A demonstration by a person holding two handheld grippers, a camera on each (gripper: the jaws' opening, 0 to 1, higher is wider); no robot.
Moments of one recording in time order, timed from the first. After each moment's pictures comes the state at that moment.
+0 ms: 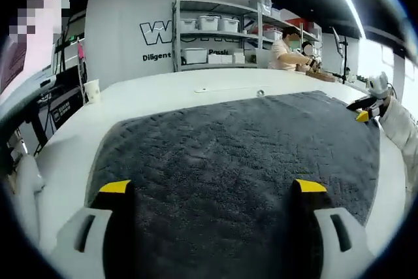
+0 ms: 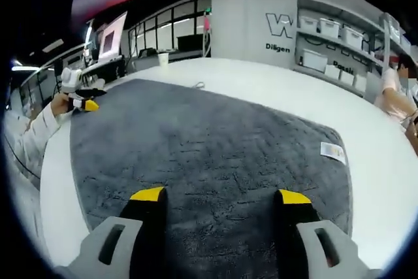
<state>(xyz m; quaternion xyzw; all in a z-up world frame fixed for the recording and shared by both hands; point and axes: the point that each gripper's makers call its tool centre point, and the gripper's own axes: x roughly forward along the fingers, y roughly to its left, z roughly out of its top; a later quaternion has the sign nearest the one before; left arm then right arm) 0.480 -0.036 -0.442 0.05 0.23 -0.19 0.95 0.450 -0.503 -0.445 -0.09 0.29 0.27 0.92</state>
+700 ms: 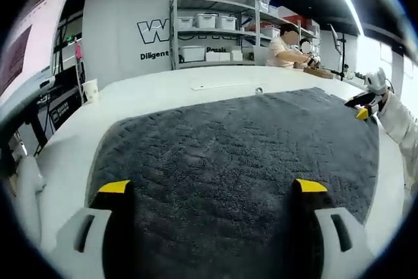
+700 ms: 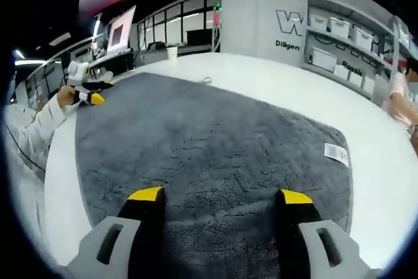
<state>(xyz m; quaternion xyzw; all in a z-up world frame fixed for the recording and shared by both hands) 0.474 -0.036 -0.443 0.05 0.24 -0.19 0.95 0.443 -0.502 -0.445 -0.10 0.30 0.29 0.90</state>
